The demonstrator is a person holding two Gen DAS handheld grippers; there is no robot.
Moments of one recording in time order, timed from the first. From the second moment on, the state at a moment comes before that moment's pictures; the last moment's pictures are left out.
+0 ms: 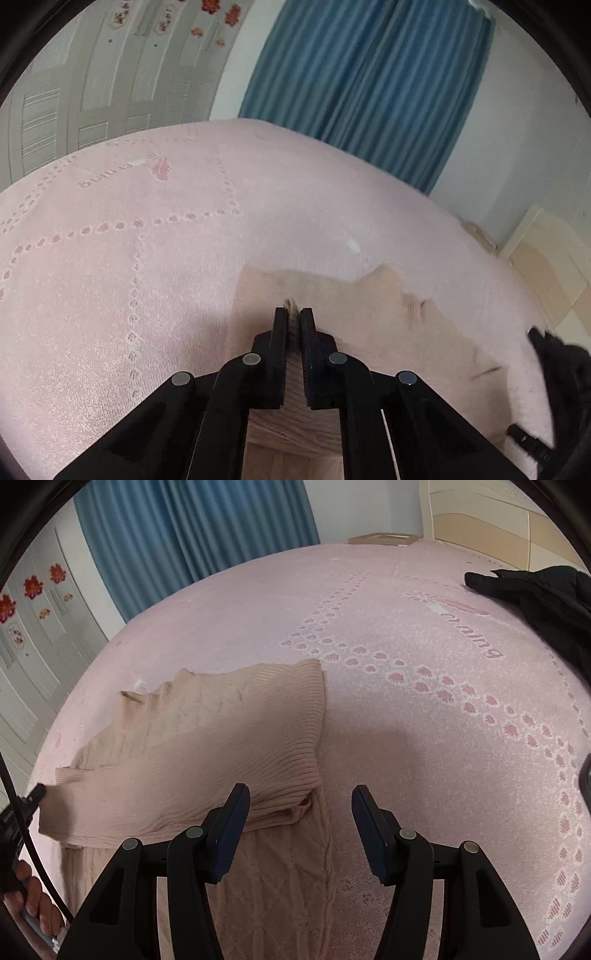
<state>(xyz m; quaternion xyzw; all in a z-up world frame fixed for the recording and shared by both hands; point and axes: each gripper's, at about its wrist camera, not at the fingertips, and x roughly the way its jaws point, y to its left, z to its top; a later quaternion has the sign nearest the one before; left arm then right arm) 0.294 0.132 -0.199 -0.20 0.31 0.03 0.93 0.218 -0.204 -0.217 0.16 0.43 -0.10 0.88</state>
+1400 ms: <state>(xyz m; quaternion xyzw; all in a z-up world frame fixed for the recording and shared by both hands) 0.102 0.128 -0.193 -0.14 0.37 -0.06 0.92 0.073 -0.154 -0.190 0.15 0.40 -0.04 0.90</state>
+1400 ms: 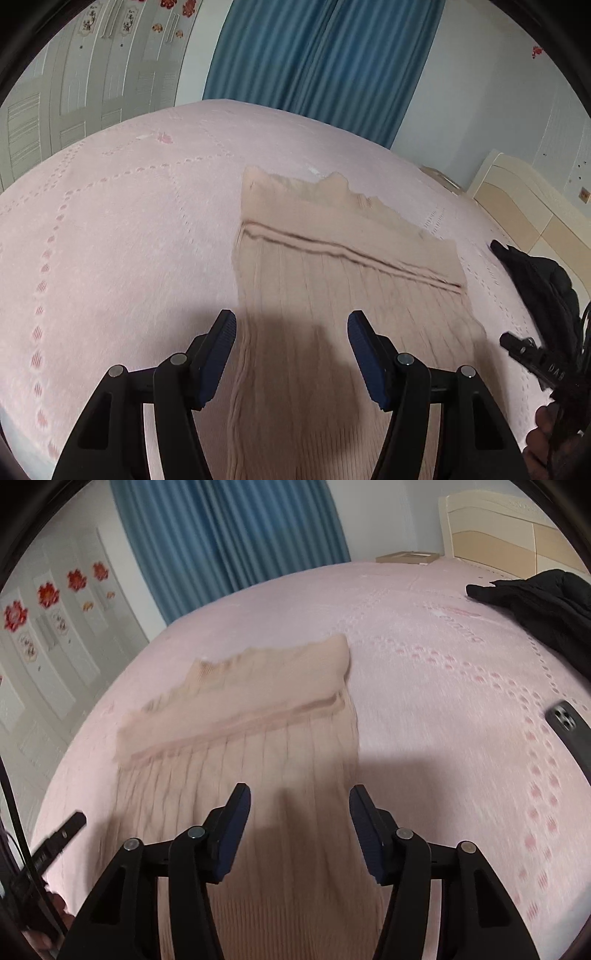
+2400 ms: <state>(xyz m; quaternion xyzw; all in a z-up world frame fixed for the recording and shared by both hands) 0.020 0.129 -0.234 -0.15 0.47 -0.03 0.87 -0.027 -0.174 -0.225 0.17 0.52 -0.02 0.84</state>
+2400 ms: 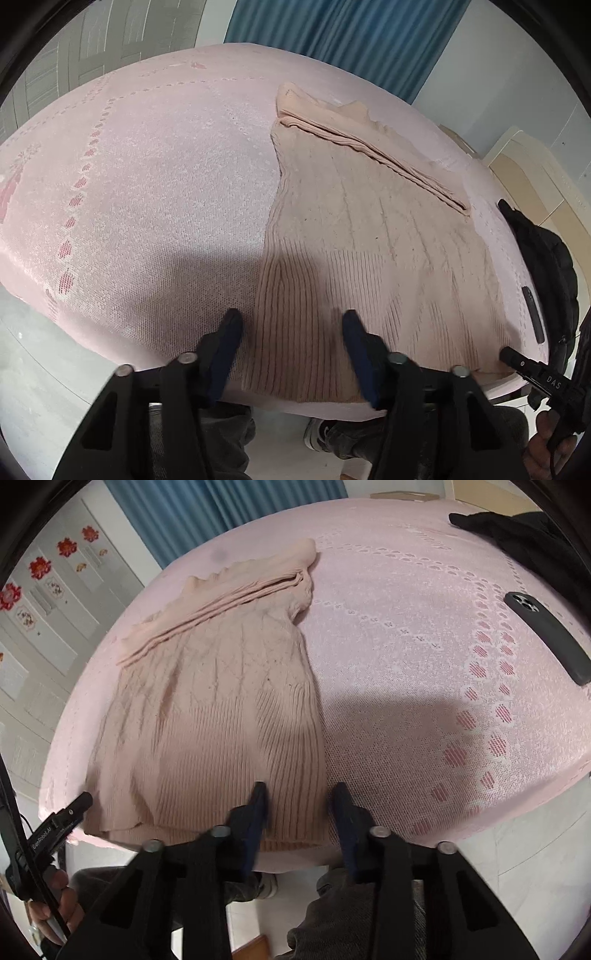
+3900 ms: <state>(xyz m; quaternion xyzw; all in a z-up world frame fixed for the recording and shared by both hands) 0.040 0.163 -0.262 -0.40 0.47 -0.16 0.77 -0.017 -0.180 -0.230 0.21 0.52 0.02 0.83</state>
